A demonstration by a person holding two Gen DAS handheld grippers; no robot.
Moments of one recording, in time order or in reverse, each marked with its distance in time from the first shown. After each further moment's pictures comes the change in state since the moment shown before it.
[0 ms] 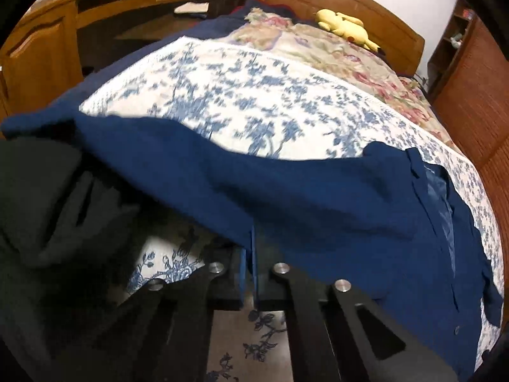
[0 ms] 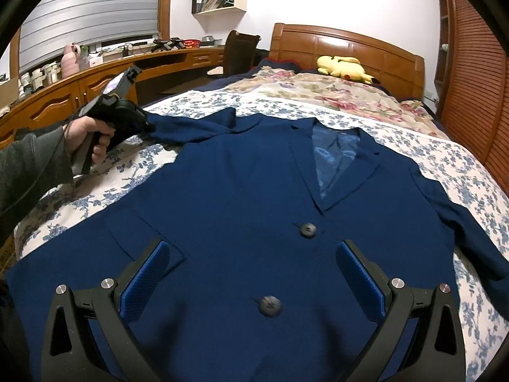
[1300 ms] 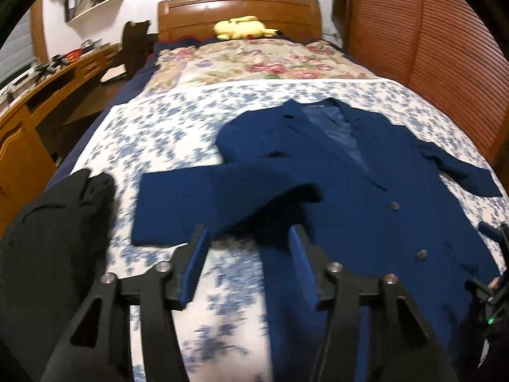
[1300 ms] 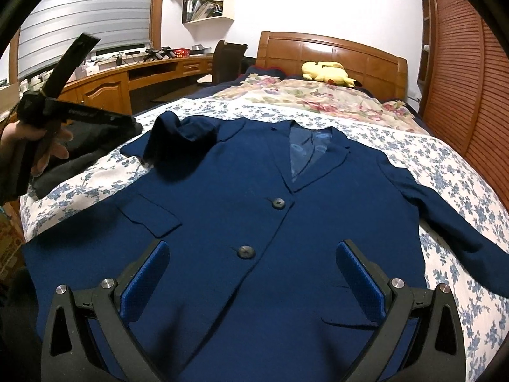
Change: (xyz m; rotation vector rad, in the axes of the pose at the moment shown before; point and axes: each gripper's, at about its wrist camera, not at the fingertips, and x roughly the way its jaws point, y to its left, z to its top) left arm -0.156 -0.097 -0.105 0.412 -0.071 -0.071; right arm -0.050 -0.002 -0.024 0.012 -0.041 -0.032
